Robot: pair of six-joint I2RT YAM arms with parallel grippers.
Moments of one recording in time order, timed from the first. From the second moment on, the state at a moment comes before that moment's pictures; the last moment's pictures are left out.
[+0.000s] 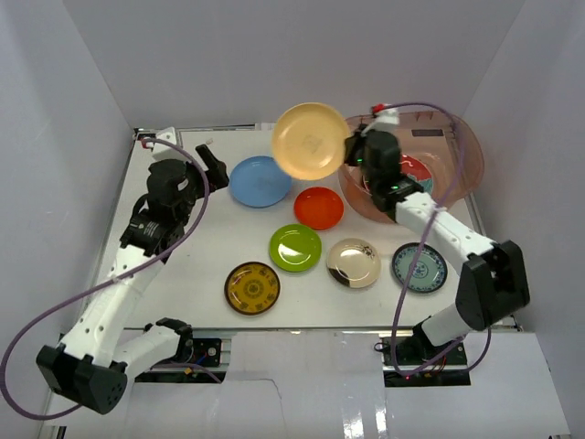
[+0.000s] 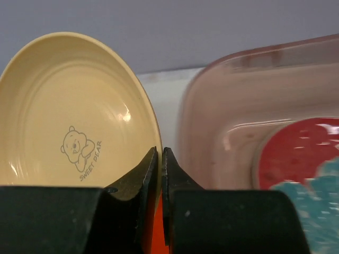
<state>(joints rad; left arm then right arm) -0.36 0.99 1.08 -0.32 -0.32 -0.45 0.57 1.54 1.20 0.18 0.29 0.34</state>
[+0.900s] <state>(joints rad) -0.19 1.94 1.29 -0.14 -0.07 -0.65 -0.11 1.68 1.14 0.03 0.00 0.35</state>
